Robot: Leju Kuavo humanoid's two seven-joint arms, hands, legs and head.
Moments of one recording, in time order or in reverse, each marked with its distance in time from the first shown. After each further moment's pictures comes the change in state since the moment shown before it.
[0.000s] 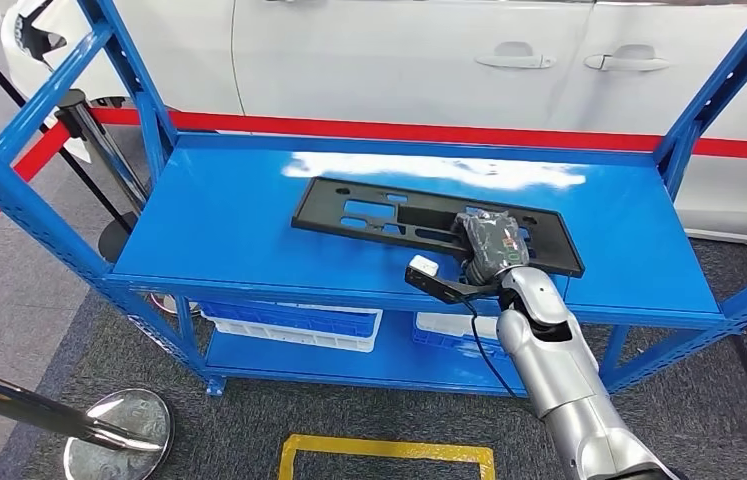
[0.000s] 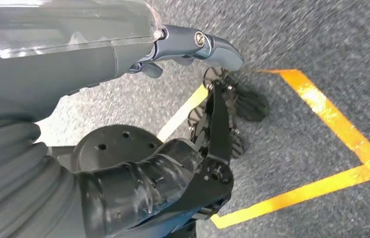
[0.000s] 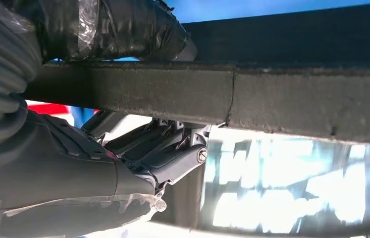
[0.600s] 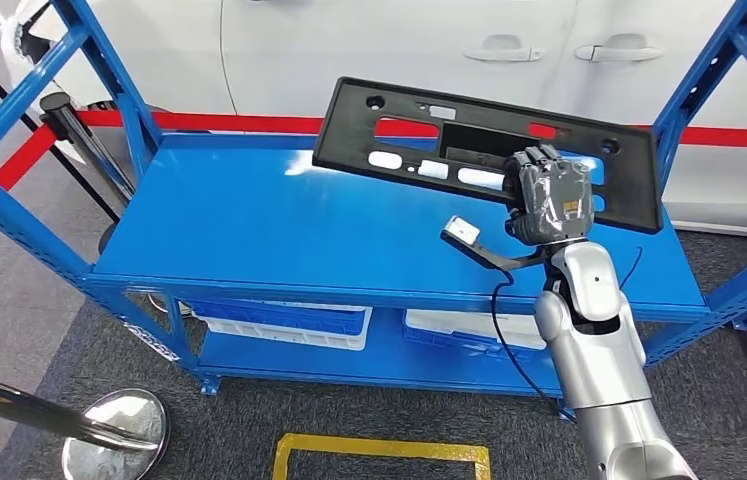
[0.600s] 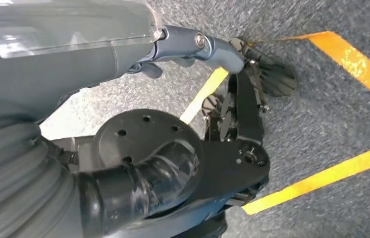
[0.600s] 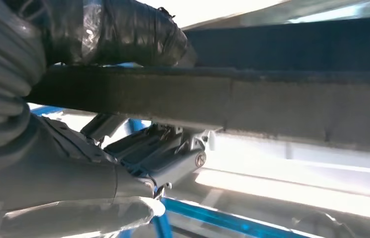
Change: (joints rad) left arm 0.036 0.006 -0.051 -0.018 0.026 -0.068 0.073; right arm 0.021 -0.051 -0.075 -0.267 0.160 -0.175 -0.004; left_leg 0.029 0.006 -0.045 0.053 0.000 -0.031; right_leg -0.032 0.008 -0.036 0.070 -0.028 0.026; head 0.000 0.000
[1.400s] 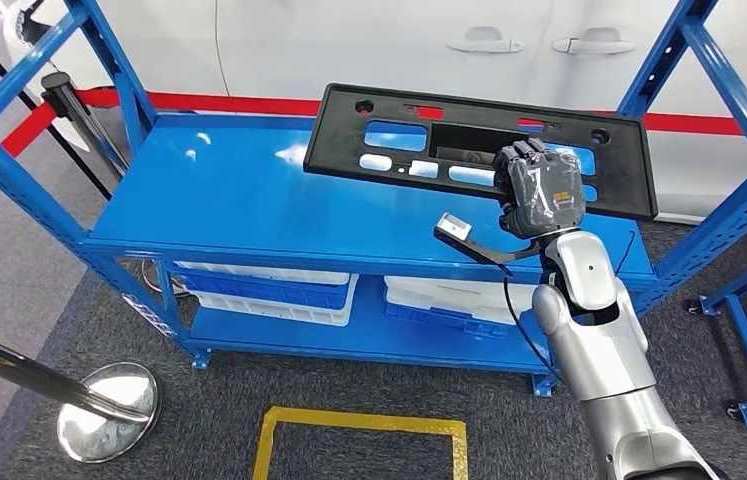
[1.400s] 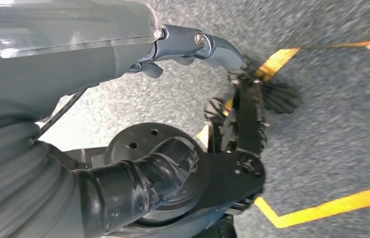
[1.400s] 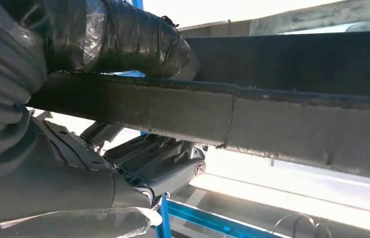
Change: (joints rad) left arm 0.025 -0.001 -0.023 -0.033 0.033 -0.036 0.029; right arm -0.046 -0.056 0.085 0.014 -0.022 0.052 0.042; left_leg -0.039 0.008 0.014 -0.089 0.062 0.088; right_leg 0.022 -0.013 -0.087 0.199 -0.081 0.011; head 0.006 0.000
